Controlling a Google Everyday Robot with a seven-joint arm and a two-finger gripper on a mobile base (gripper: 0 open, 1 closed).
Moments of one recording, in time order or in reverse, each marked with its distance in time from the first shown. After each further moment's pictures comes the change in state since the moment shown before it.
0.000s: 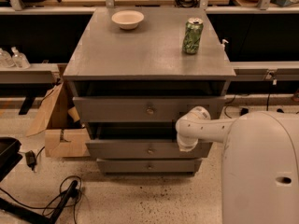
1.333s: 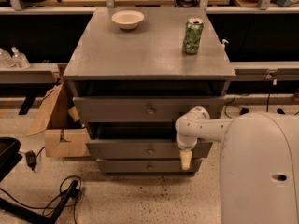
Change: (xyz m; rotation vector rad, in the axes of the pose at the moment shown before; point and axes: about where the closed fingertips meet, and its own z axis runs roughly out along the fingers) arm 0.000 0.001 0.006 -0.020 -0.008 -0.001
